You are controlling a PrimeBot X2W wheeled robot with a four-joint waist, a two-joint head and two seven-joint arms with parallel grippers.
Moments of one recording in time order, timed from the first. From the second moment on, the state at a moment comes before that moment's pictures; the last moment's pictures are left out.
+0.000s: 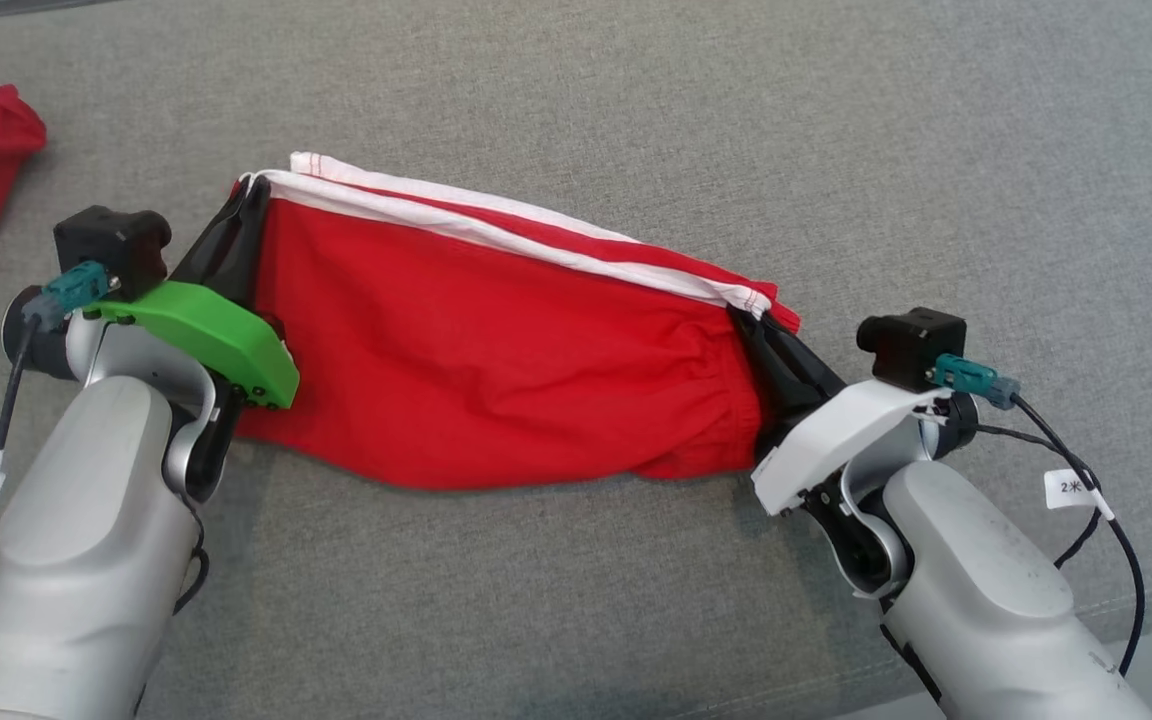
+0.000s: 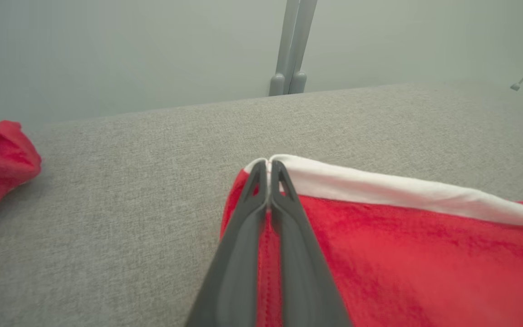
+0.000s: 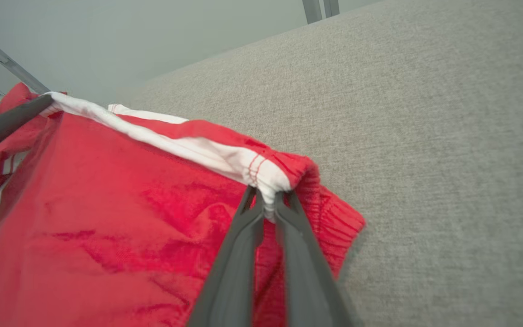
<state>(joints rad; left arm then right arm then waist) -0.72 0.31 -0.43 0.65 -0.57 -0.13 -0.16 -0.51 -0.12 0.43 0.50 0.58 0.13 -0.18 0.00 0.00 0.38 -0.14</state>
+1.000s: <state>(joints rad) -0.89 0.29 -0.61 0.89 -0.69 -0.13 -0.21 -0.61 -0.06 0.39 0.70 0.58 0.13 -0.22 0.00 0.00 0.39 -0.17</state>
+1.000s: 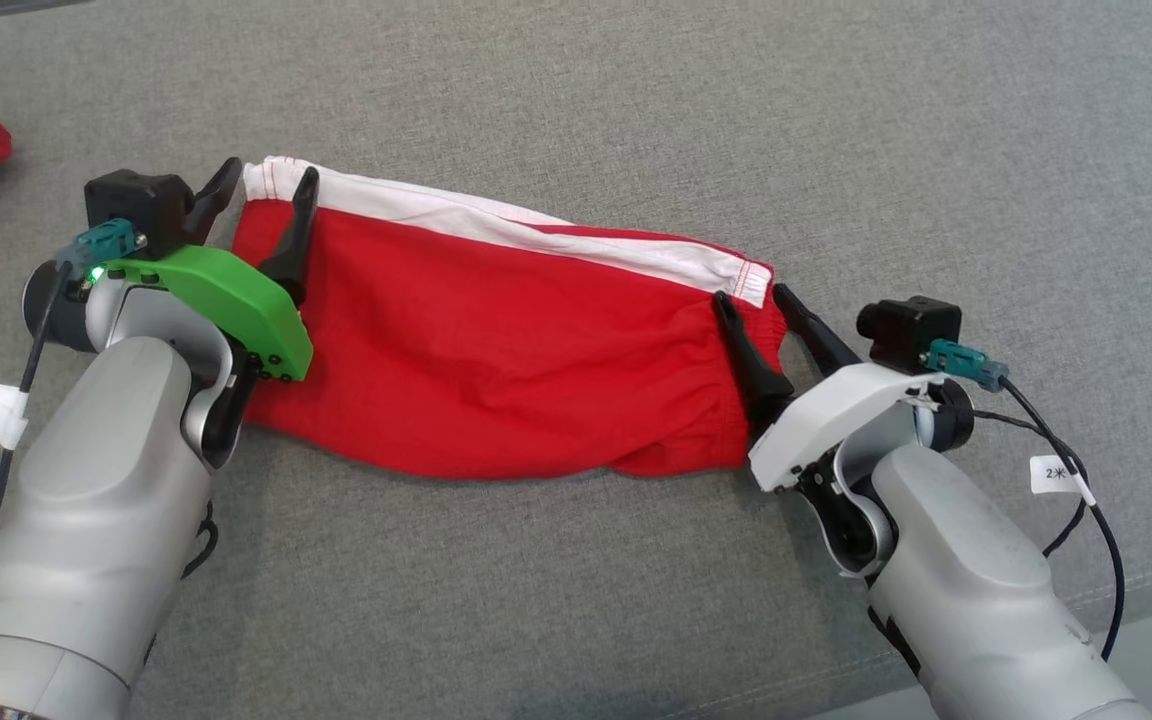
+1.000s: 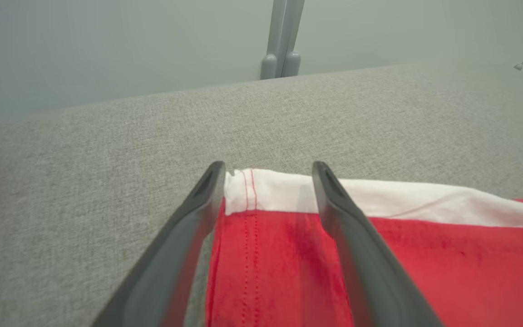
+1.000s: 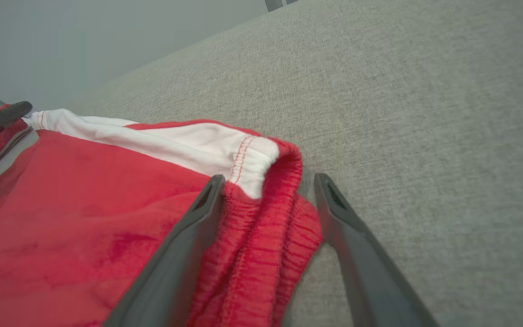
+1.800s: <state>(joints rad) -0.64 0.34 -0.61 0.84 -0.84 -0.11 -0.05 -0.25 -0.09 0.13 0.18 0.43 0.13 -0.07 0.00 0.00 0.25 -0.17</state>
